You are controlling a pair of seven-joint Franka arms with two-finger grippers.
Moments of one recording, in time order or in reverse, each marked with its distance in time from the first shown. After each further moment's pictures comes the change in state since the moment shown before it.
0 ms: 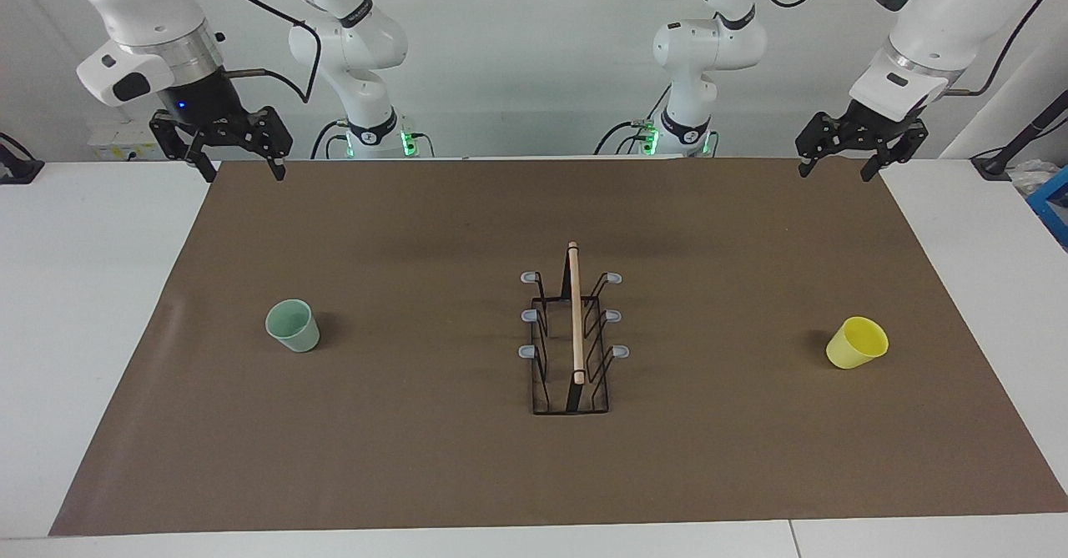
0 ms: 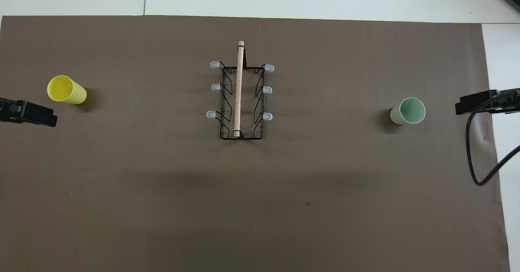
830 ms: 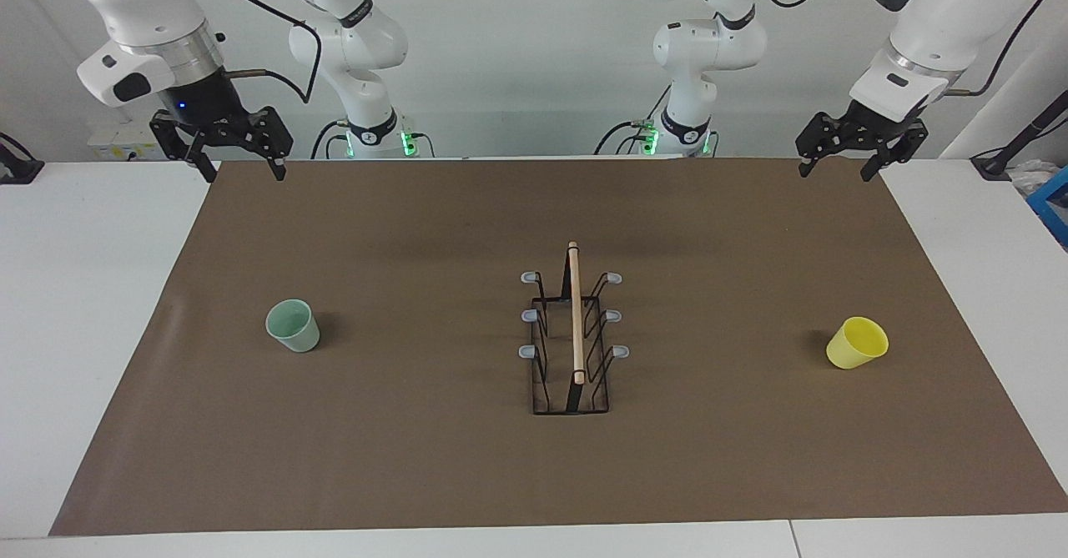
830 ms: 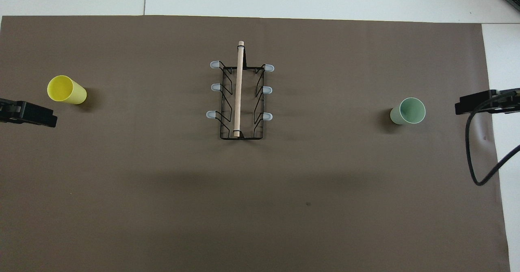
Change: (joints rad) left arm 0.000 -0.001 0.002 -0.002 0.000 -0.001 0.000; right arm 0.000 0.001 0.000 0.000 0.000 0.000 0.000
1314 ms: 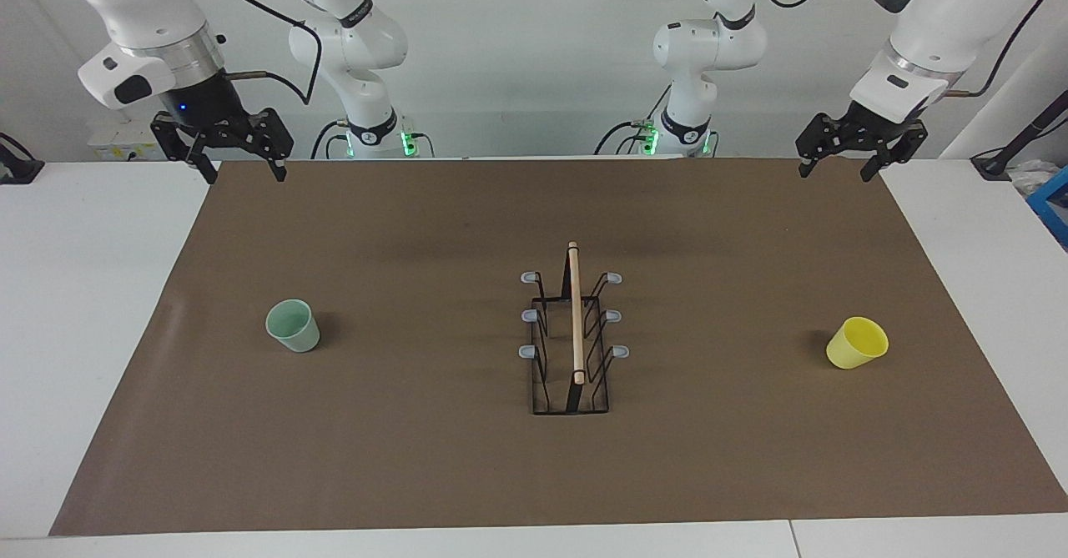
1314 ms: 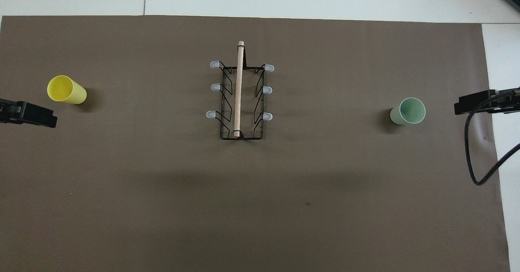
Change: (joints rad) left arm 0.000 0.000 0.004 -0.006 0.001 -0.001 -0.003; right arm 0.000 0.002 0.000 0.000 0.000 0.000 0.000
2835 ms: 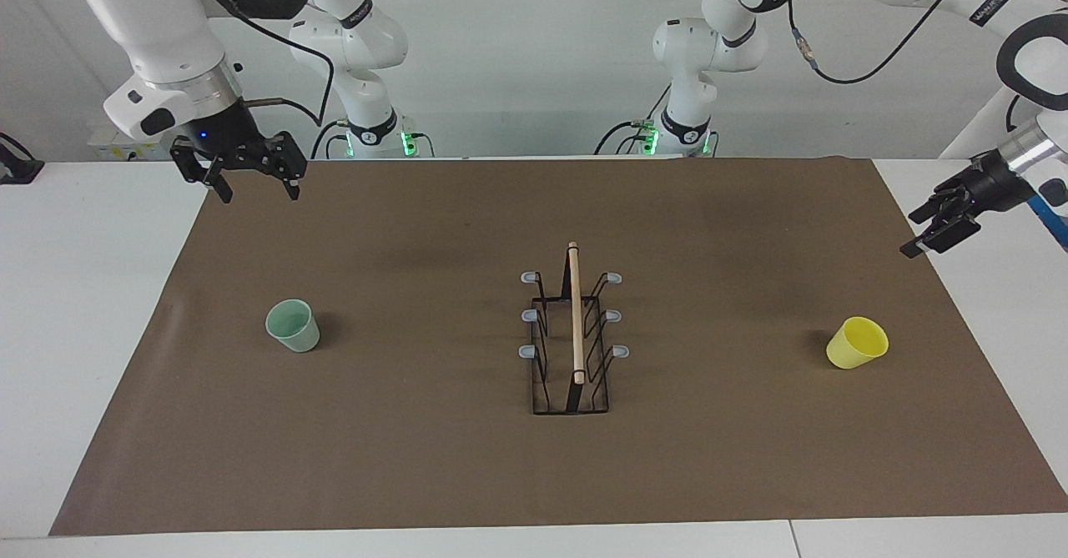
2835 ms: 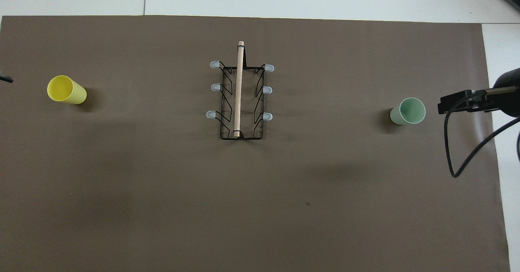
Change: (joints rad) left arm -0.146 0.430 0.650 0.280 -0.506 -0.089 -0.644; right arm 0.016 0.035 0.002 -0.055 -0.008 0.066 -0.001
